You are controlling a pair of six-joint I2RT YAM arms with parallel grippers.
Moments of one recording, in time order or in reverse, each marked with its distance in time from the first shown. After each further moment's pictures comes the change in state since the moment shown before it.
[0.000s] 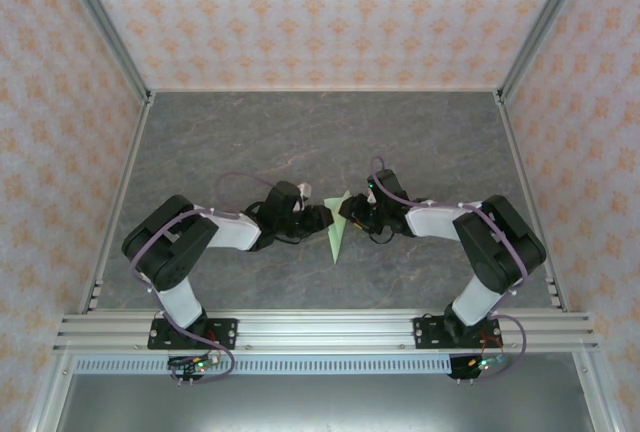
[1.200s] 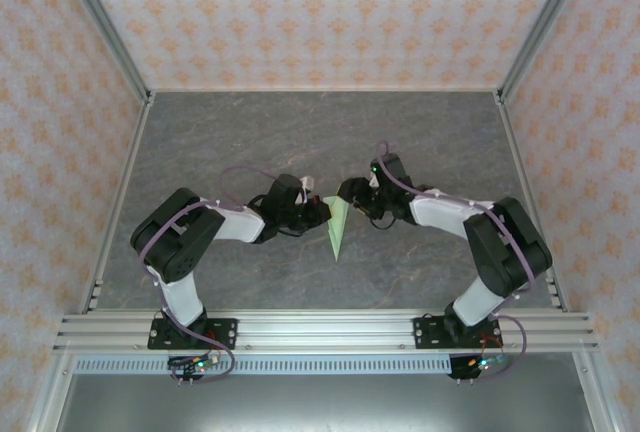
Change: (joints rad) left arm 0.030 0.055 0.065 -0.001 0.024 0.040; right arm -0.051 -0.042 0.126 -0.098 -0.002 -0.032
